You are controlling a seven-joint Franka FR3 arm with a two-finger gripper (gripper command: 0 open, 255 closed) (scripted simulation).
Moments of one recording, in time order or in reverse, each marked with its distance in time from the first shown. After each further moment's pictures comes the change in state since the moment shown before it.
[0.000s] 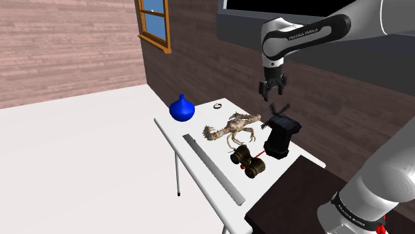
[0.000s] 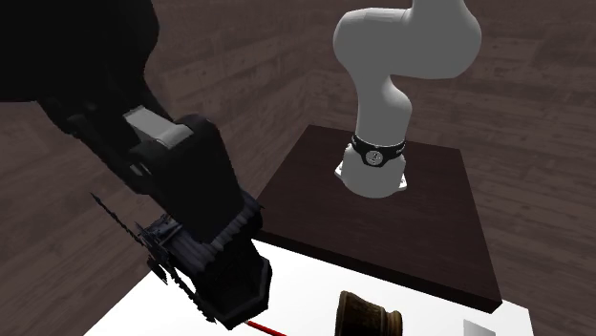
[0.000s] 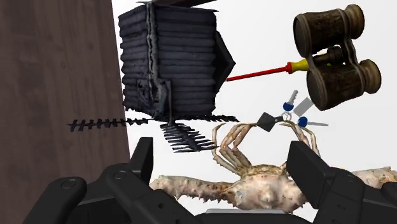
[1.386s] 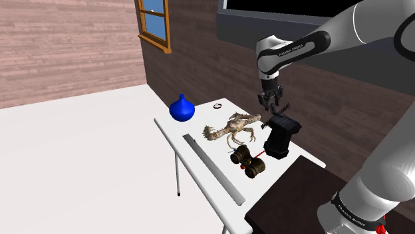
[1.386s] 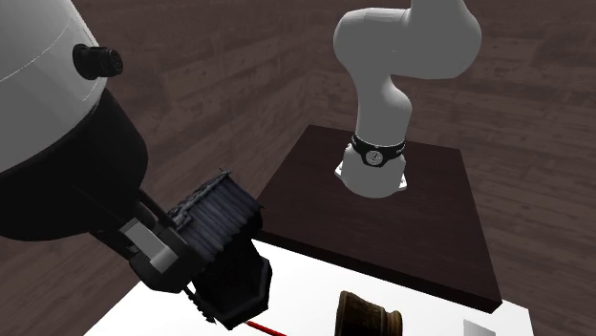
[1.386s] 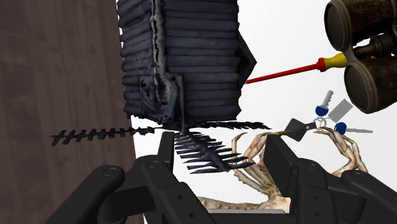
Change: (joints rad) arm -0.019 0.124 -0.017 -0.014 -0.046 0.083 0.044
